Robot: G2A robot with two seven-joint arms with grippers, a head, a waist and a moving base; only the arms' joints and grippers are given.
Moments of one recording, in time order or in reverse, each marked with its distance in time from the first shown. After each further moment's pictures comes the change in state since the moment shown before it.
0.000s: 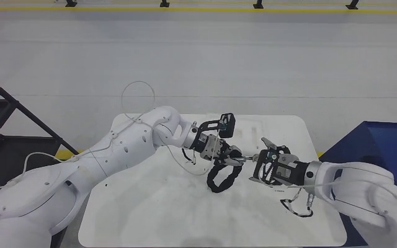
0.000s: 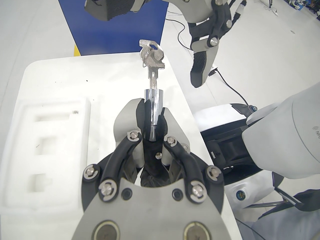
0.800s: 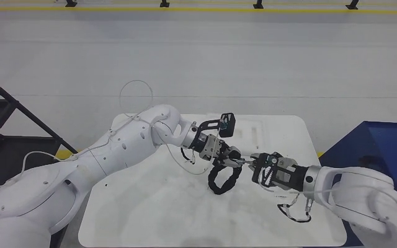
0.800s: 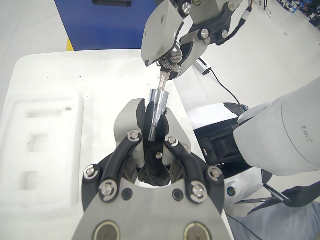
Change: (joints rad) left arm -0.012 0.000 0.000 -0.001 -0.090 0.000 -0.094; right arm -0.034 -0.007 0.023 -0.019 0.072 0.025 -0.007
